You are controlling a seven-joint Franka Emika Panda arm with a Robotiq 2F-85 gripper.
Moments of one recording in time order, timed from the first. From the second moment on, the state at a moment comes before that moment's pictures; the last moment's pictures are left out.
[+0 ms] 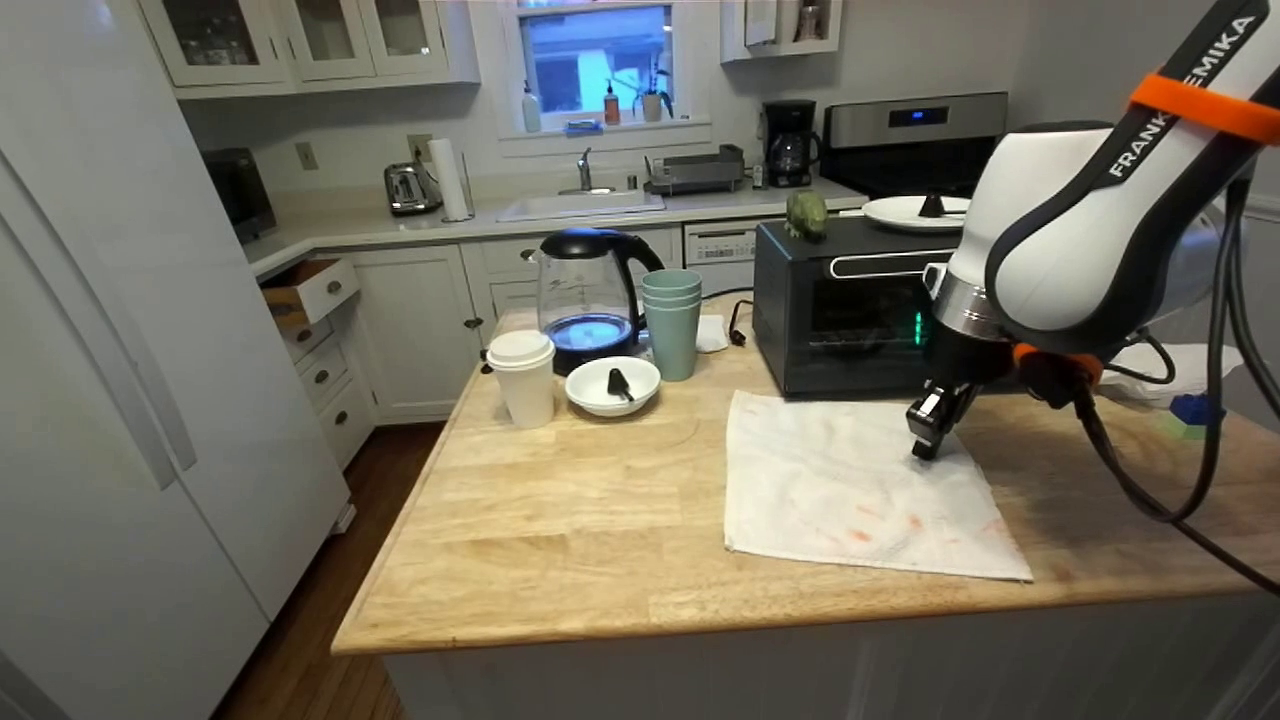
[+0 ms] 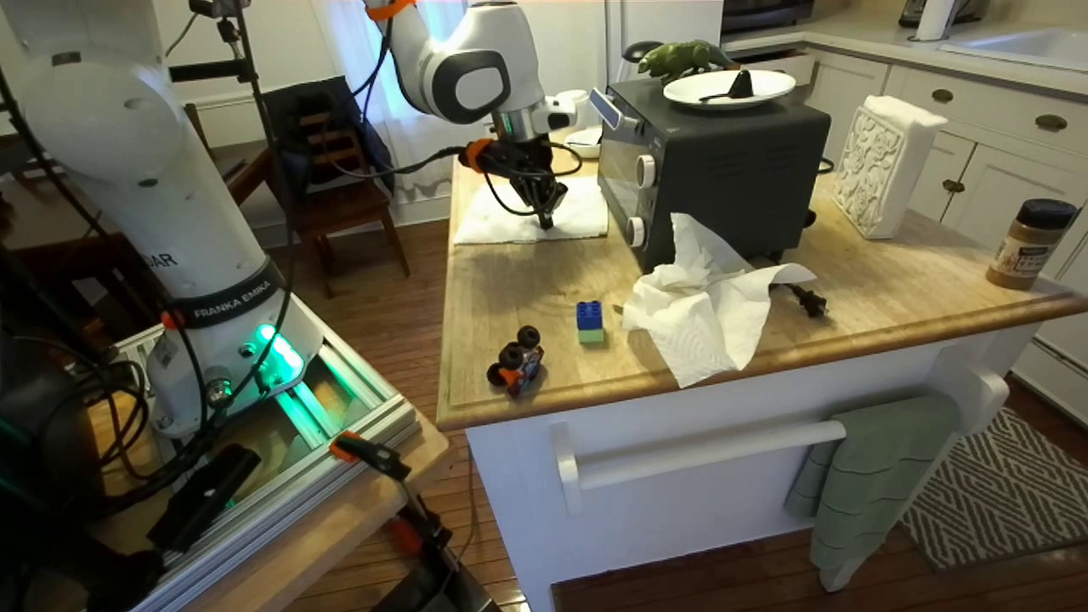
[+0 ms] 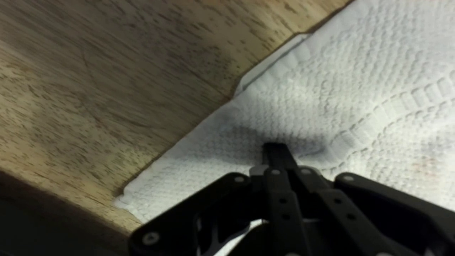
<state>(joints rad) -0.12 0.28 -0.05 -2.52 0.03 2.94 -0.18</state>
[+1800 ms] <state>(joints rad) -0.04 0.22 -0.30 -2.51 -0.41 2.78 -0.03</state>
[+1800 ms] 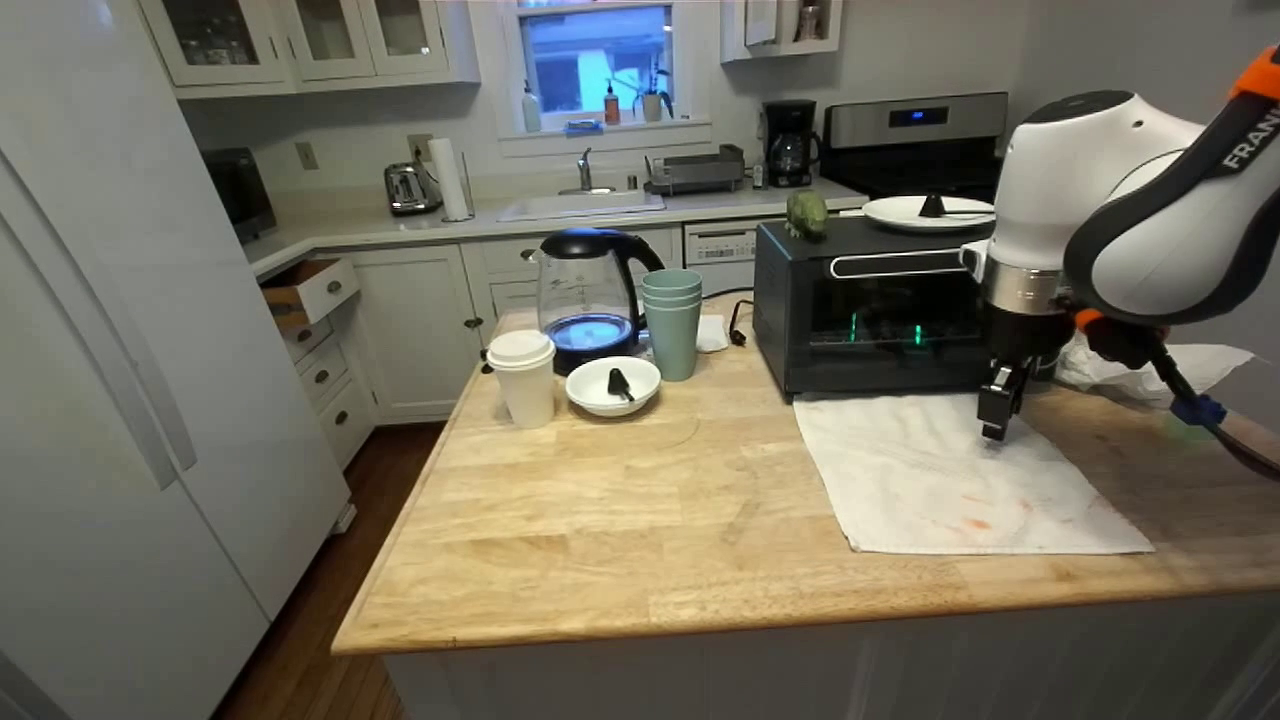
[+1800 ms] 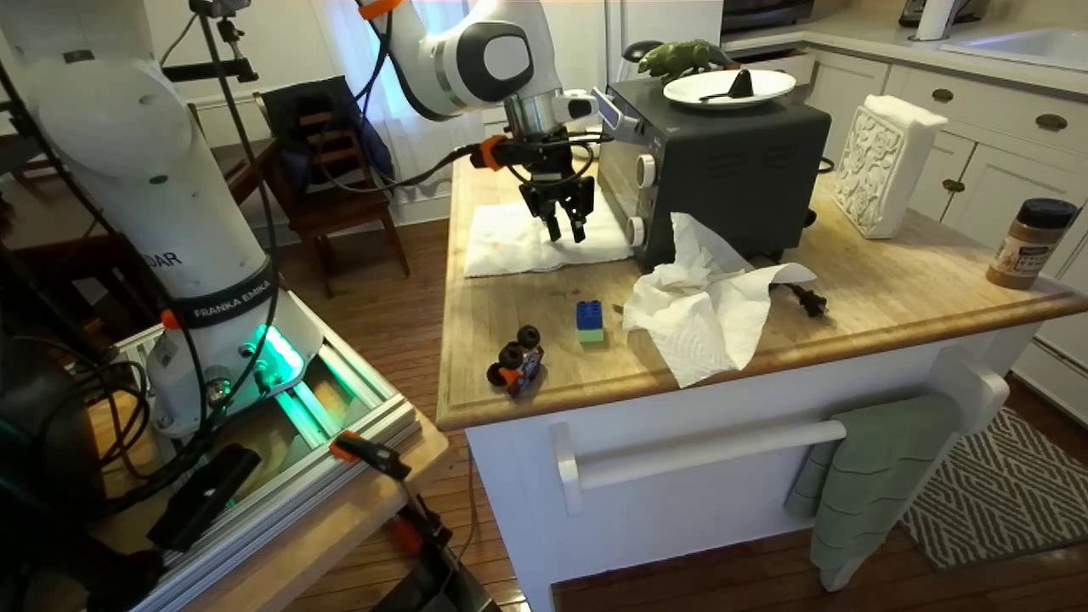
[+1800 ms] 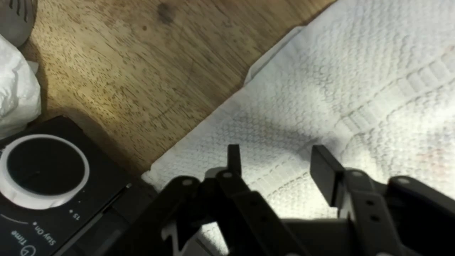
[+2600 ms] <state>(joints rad) -0.08 -0.26 -0.20 -2.74 0.14 2.46 -0.18</state>
